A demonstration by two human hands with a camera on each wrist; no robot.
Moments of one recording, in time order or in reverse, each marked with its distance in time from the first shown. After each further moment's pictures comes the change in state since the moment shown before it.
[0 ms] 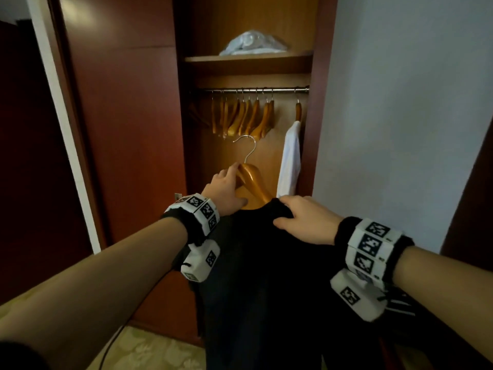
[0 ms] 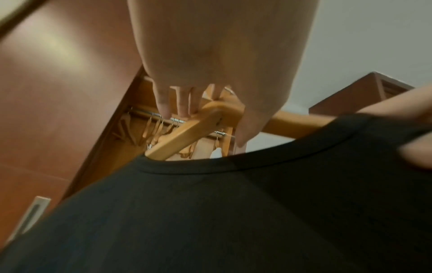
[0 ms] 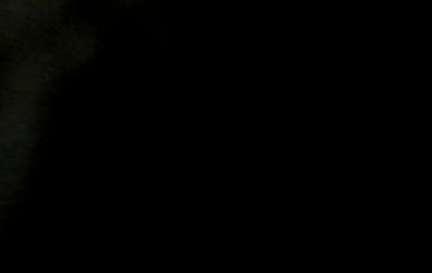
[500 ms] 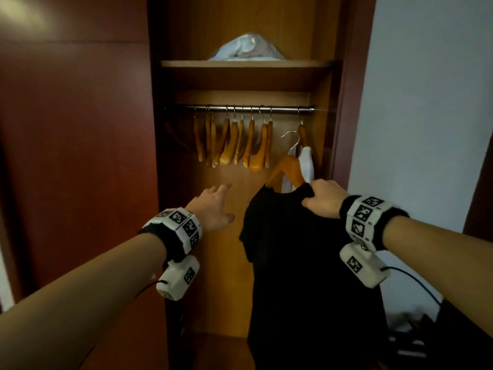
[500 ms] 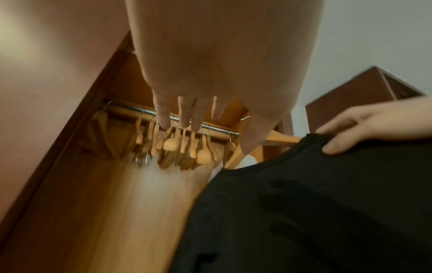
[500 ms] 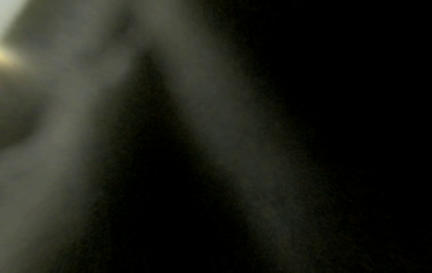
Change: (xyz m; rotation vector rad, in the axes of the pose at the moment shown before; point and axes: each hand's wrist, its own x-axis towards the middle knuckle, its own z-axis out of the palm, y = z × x) left_hand 0.242 -0.140 0.004 0.099 -0.095 0.111; right_hand 0.291 0.084 -0.039 -0.233 0.216 0.410
